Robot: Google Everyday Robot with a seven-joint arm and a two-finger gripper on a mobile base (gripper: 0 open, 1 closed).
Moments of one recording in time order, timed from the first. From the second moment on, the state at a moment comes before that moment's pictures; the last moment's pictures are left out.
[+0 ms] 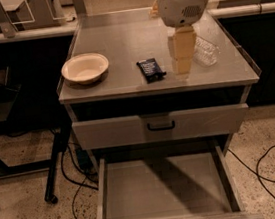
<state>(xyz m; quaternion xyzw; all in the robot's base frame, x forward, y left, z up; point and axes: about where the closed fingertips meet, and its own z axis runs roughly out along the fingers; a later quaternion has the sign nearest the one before) 0.578 -0.092 0.966 -0.76 0.63 -0.06 0.16</state>
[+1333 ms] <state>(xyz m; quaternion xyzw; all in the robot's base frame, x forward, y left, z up) 0.648 -0.089 0.927 -0.77 0.63 -0.05 0.13</state>
